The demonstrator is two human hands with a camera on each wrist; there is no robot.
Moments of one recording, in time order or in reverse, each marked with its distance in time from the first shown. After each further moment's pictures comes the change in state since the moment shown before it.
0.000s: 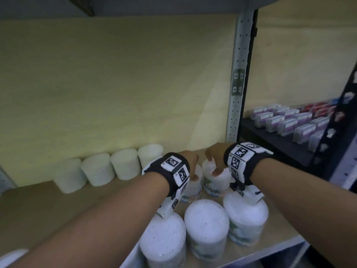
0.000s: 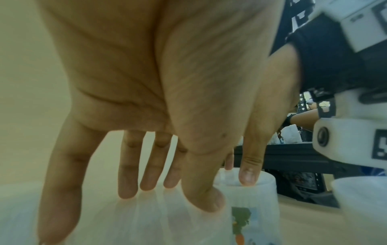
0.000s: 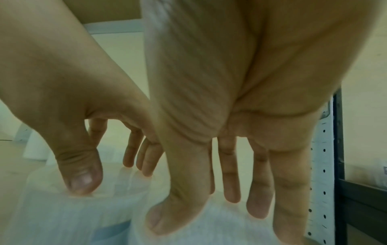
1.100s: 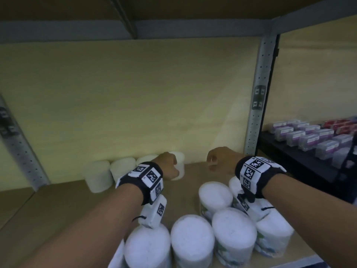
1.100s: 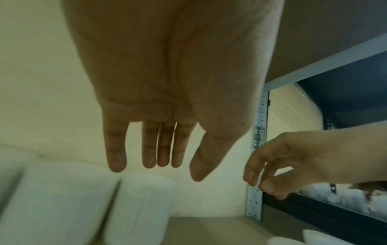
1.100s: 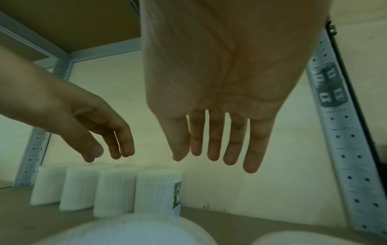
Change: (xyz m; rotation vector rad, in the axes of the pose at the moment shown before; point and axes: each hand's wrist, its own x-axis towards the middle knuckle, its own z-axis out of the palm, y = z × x) left_hand -0.076 -0.100 -0.003 -0.334 0.125 -0.301; right_hand -0.031 -0.041 -0.018 0.416 0.229 -0.214
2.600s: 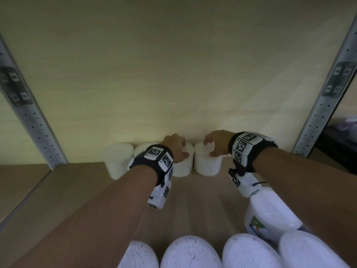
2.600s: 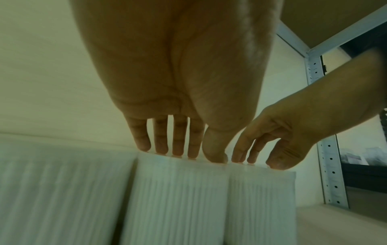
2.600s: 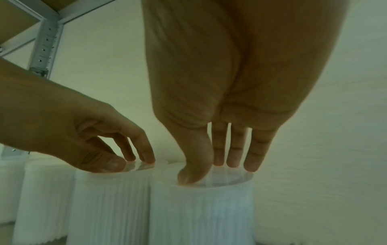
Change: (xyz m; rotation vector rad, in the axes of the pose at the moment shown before) left_hand 0.066 -0.110 0.012 0.004 0.110 -0.061; right_hand 0.132 -0.097 0.027 -0.242 -0.141 -0.067
